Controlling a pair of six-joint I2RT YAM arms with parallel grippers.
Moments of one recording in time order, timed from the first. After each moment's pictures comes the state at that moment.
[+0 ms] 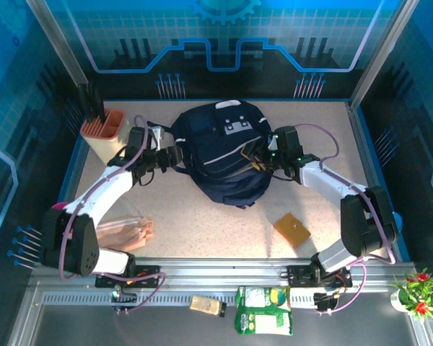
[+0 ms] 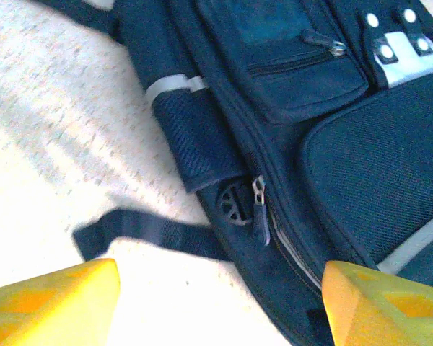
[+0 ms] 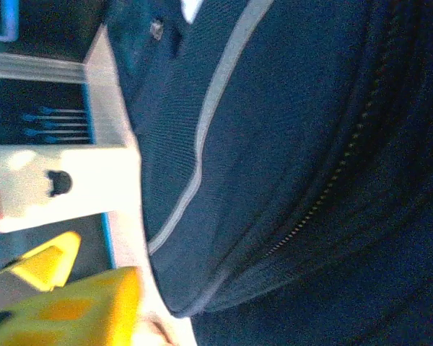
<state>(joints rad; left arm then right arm) -0.17 1.35 0.92 -0.34 0.15 -0.38 0.33 1.53 0.97 -0.15 -0.42 0.96</state>
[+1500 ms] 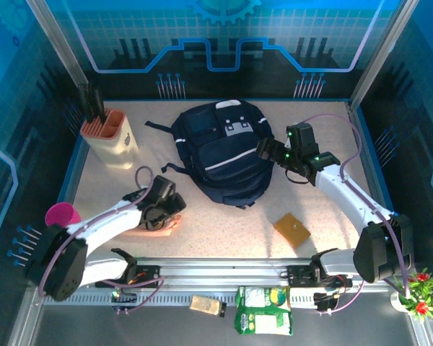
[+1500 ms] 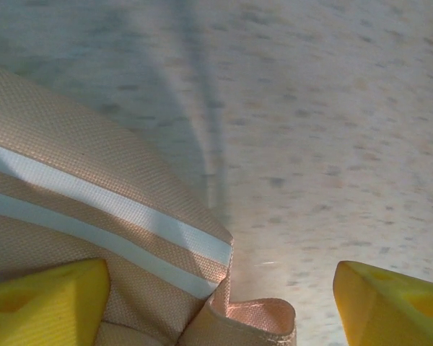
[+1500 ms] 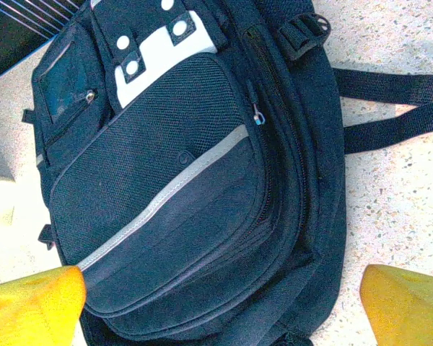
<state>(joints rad) -0.49 1.25 0.56 -0.45 -0.05 -1.05 0.29 1.34 1.02 -0.46 -0.10 0.65</state>
